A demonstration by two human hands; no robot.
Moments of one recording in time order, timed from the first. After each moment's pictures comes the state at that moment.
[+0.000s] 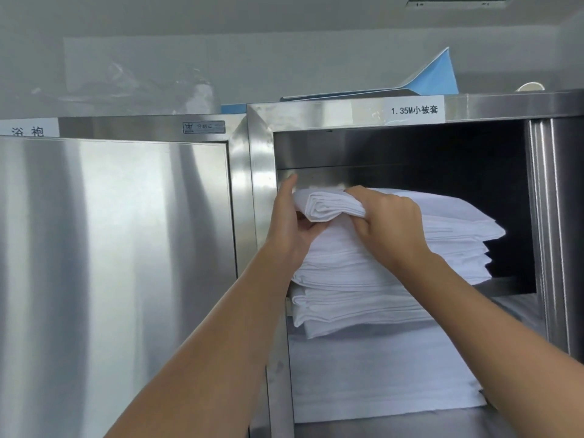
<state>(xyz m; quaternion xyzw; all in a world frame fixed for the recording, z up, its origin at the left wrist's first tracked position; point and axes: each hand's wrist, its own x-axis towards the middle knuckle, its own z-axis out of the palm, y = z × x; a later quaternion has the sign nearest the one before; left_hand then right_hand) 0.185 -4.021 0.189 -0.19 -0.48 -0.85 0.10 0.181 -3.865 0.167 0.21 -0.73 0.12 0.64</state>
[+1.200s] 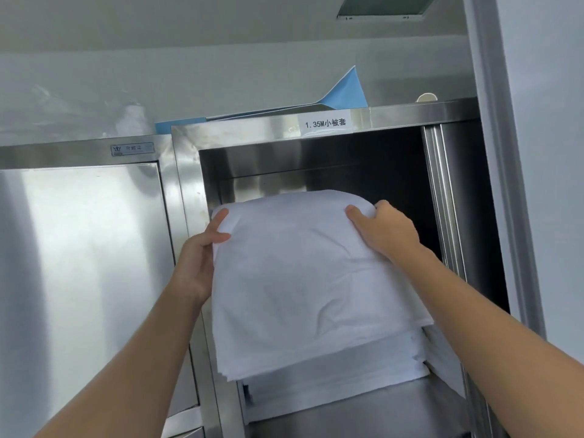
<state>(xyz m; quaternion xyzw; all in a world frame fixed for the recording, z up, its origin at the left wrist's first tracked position) 0.209 -4.041 0.158 -0.17 -0.50 -0.85 0.07 0.199 -3.745 0.157 -0.07 -0.85 0.39 0.35</state>
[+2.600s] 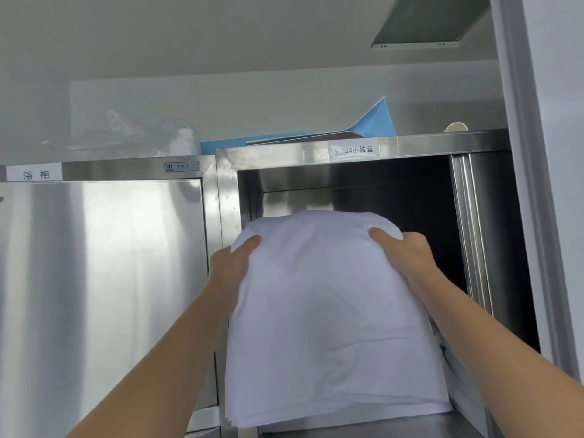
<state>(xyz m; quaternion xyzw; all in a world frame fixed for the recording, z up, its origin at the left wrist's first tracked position) 0.242 -4.030 0.162 -0.03 -0.64 -0.73 0.24 0.213 -3.745 0.156 0.00 -0.71 0.64 0.29</state>
